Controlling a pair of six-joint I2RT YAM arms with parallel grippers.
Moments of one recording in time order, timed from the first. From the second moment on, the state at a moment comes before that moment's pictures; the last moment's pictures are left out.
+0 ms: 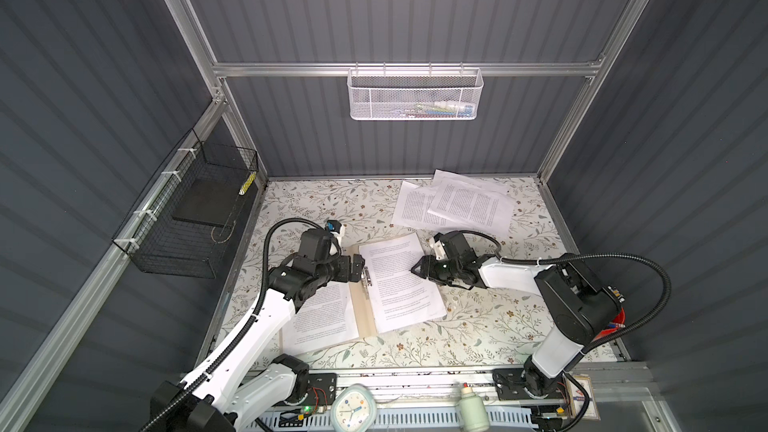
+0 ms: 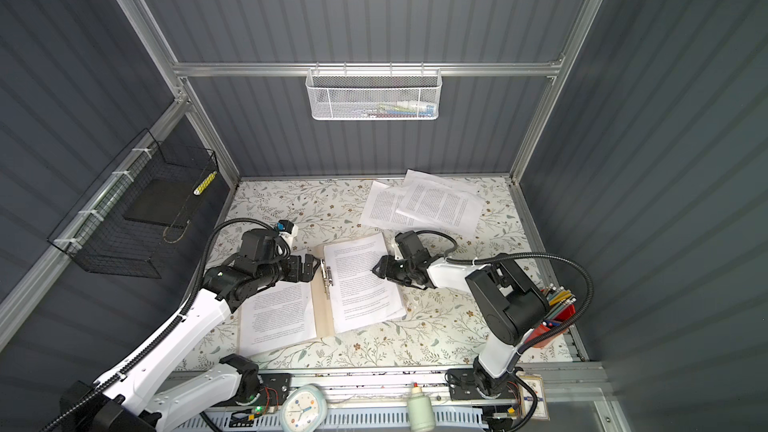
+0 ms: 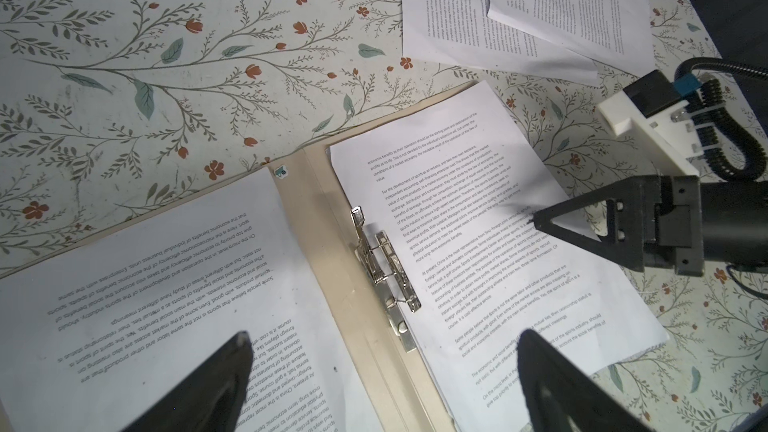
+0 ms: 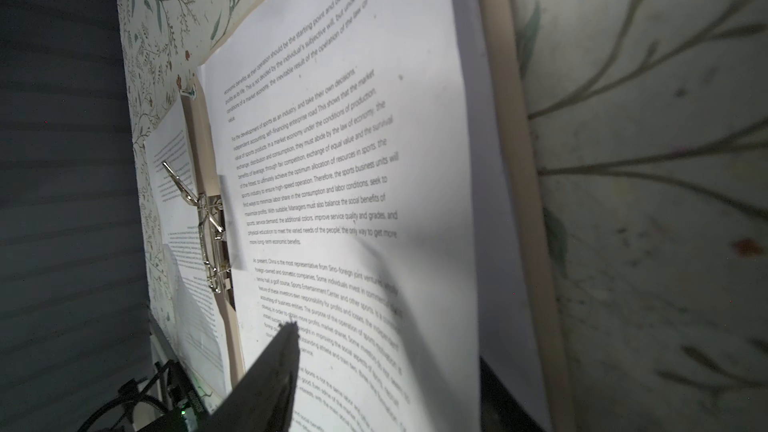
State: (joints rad) left arm -0.43 1.02 0.83 -0.59 0.07 -0.23; right arm 0.60 1.70 0.80 0.04 -0.36 0.78
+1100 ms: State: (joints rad) left arm -0.52 1.69 1.28 -0.46 0.25 -0.36; right arm 0.10 1.98 1.38 -0.33 -0.27 0.58
